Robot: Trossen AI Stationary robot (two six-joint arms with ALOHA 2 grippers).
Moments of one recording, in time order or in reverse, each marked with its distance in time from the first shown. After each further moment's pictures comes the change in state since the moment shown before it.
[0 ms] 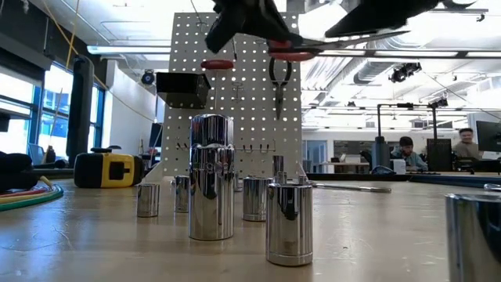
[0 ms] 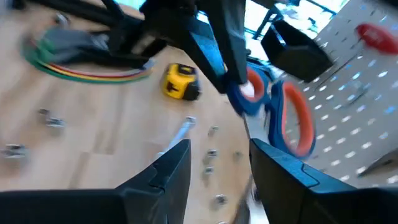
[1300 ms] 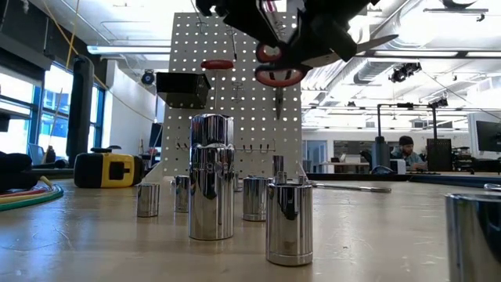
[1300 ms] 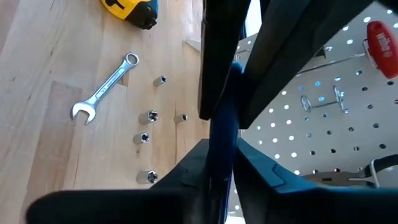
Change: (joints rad) left arm 0.092 0.000 0.200 -0.447 0.359 -0.475; right arm -0.065 0.481 0.467 -0.396 0.243 -0.132
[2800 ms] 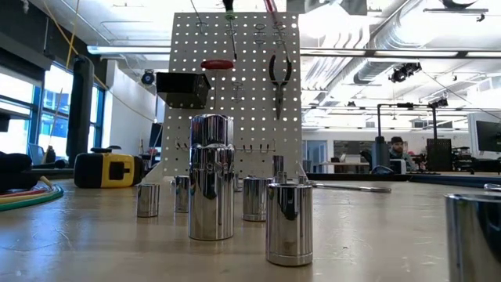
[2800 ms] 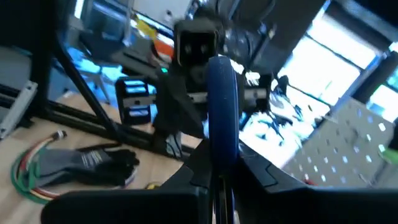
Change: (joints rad) left arm 0.016 -0.481 -0.626 1.101 0.139 0.019; right arm -0.033 -0.356 -0.003 0.429 -0.441 -0.122
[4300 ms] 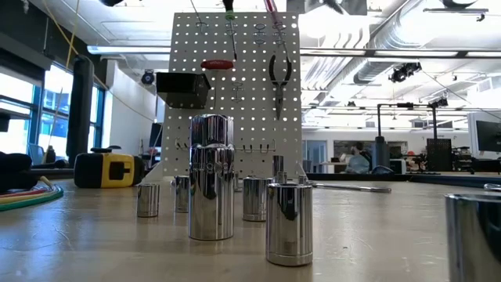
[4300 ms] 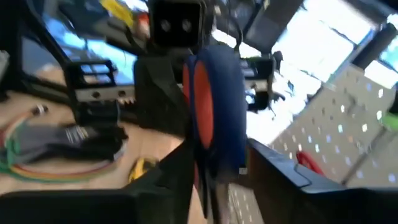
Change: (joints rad) left arm 0.042 0.208 0.010 0.323 0.127 -0.023; right arm -0.049 0.031 0.000 -0.070 0.041 0.034
